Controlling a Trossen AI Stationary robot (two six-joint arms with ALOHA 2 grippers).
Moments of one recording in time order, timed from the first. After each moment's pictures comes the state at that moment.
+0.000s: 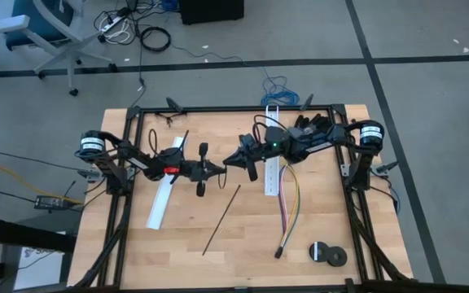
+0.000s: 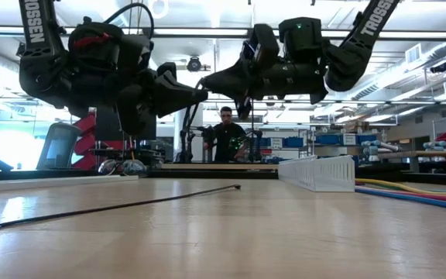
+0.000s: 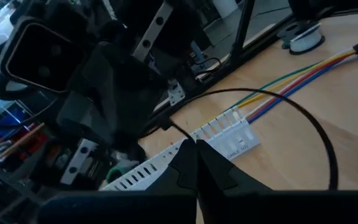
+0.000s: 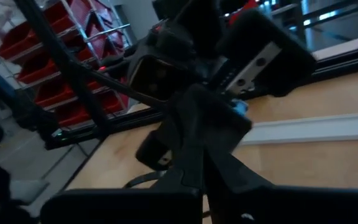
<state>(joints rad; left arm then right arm) 0.14 1.68 0.36 1.31 0.22 0.62 -0.24 1.83 0.84 0.97 -0.45 0.34</state>
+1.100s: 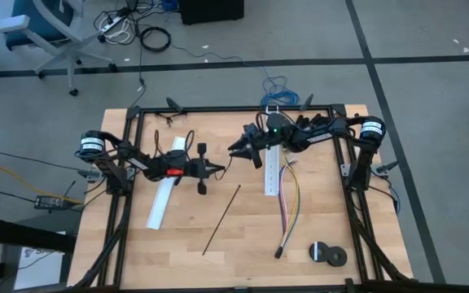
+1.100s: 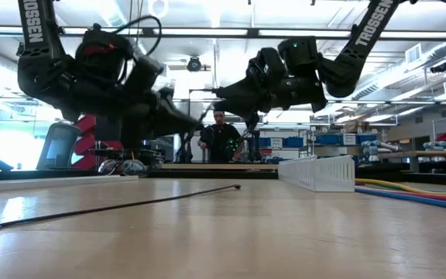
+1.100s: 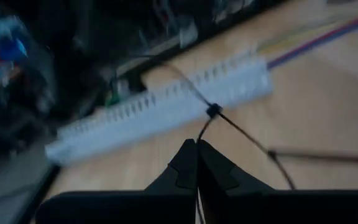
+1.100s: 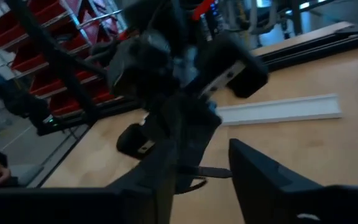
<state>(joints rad) 0.14 1.68 0.35 1.13 0.01 0.49 -0.40 1.83 0.84 0.89 -0.64 0.29</state>
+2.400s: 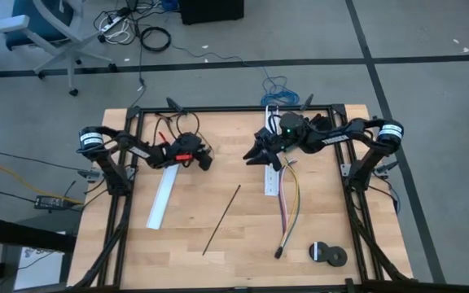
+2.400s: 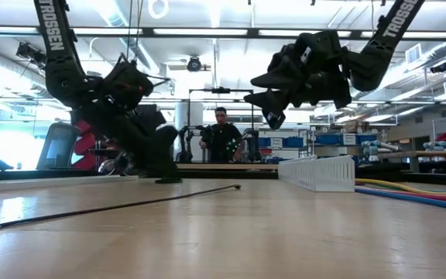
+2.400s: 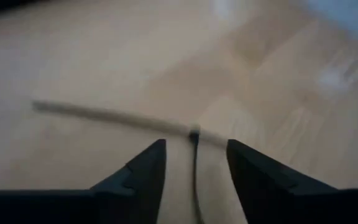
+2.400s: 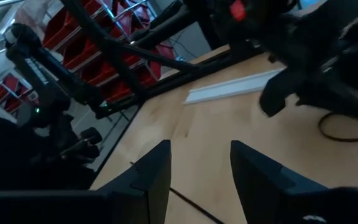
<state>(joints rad) 0.38 1.68 0.42 0.67 -0.24 -0.38 -0.41 1.65 0.66 0.83 -0.84 0.40</state>
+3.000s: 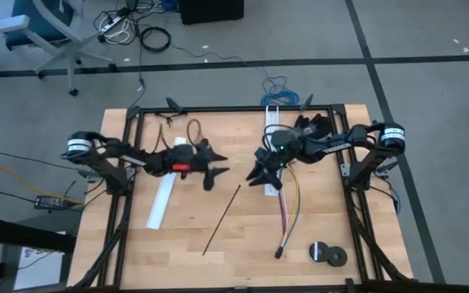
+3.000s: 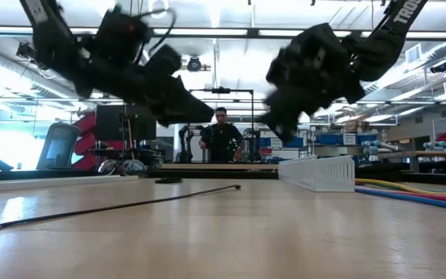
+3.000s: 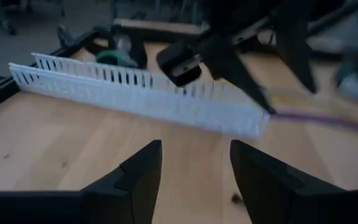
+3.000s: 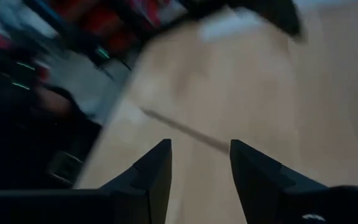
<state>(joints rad) 0.12 1.53 0.51 0.74 -0.03 -0.06 -0.23 1.61 0.66 0.50 -0.68 0.30</state>
